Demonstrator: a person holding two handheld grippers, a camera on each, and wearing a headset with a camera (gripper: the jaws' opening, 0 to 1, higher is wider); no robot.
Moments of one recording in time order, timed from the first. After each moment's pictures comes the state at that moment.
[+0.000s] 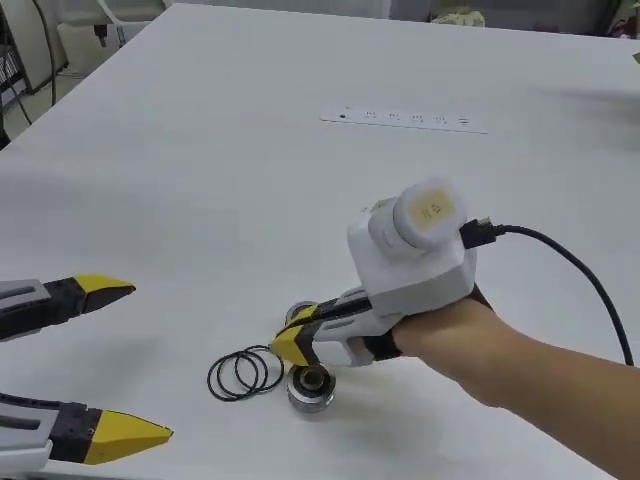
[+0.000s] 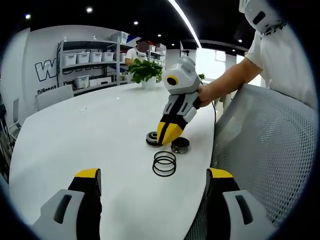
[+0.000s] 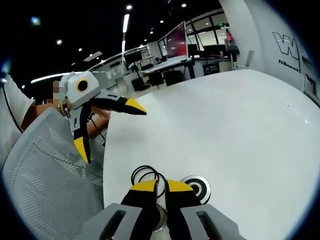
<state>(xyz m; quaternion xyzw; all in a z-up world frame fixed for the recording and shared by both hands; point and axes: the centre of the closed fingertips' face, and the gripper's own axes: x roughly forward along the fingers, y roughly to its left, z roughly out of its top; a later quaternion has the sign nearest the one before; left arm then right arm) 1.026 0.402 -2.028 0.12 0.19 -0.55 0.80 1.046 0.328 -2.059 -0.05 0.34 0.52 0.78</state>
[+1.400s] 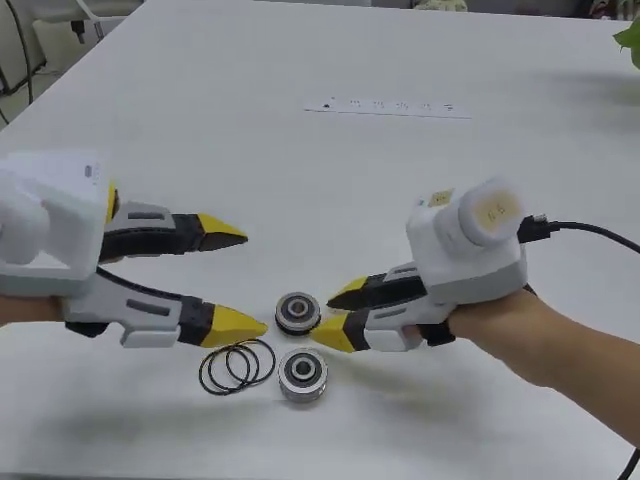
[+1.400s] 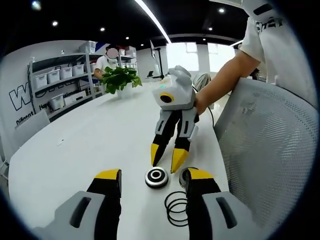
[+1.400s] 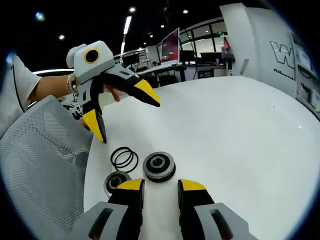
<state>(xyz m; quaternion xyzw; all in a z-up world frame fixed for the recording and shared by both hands) 1.064 0.305 -2.011 0.19 0.13 -0.64 0.73 1.059 0.276 -2.078 -0.08 0.31 0.50 0.80</state>
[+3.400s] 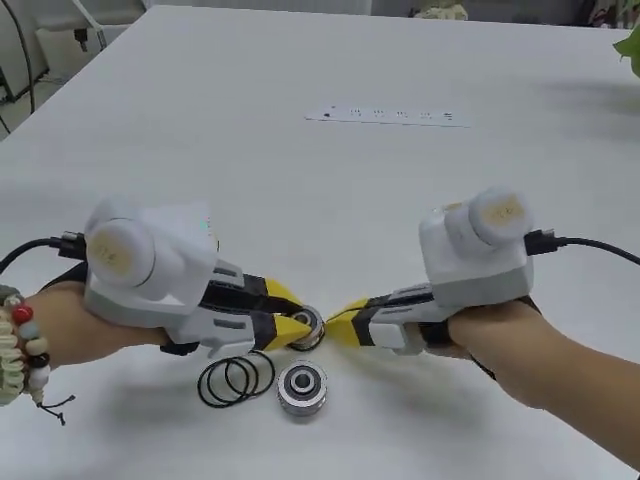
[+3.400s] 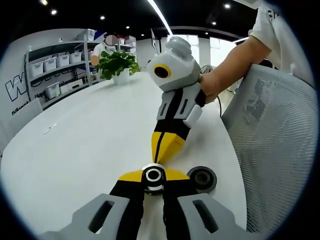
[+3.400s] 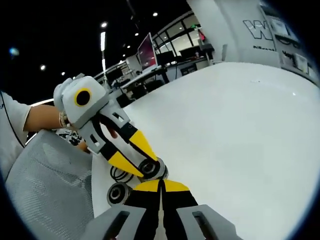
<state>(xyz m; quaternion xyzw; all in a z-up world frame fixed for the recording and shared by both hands) 1.065 0.275 -2.060 0.20 0.18 -0.64 0.72 1.068 0.268 -2.072 0.06 0.35 0.46 0.82</state>
